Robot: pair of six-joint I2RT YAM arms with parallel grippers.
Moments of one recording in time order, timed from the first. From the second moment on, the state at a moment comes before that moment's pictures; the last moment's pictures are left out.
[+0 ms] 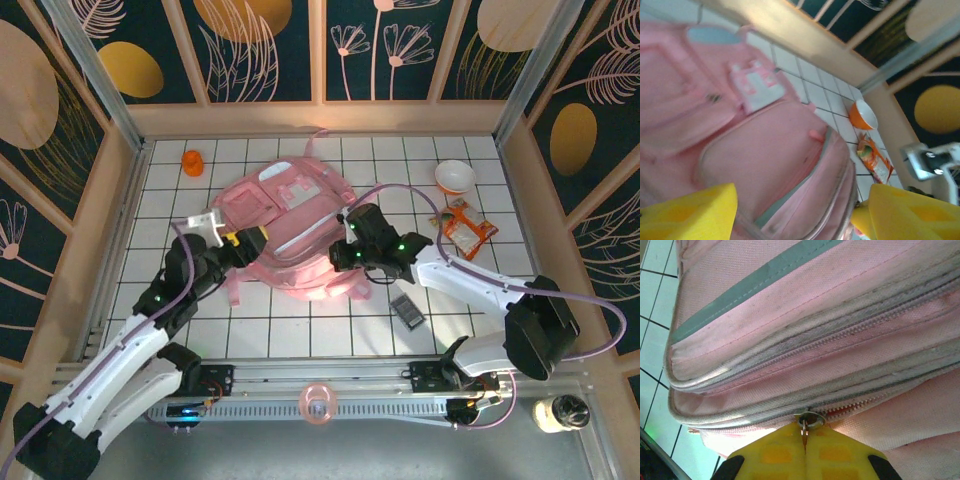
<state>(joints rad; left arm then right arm) -0.50 0.73 0.48 -0.08 0.07 -0.84 0.81 1.36 0.92 -0.36 -0.13 0.56</state>
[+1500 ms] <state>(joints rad) -0.46 0.97 0.55 -0.16 0.07 -1.54 1.02 1.67 1.01 -0.06 -0.08 0.73</state>
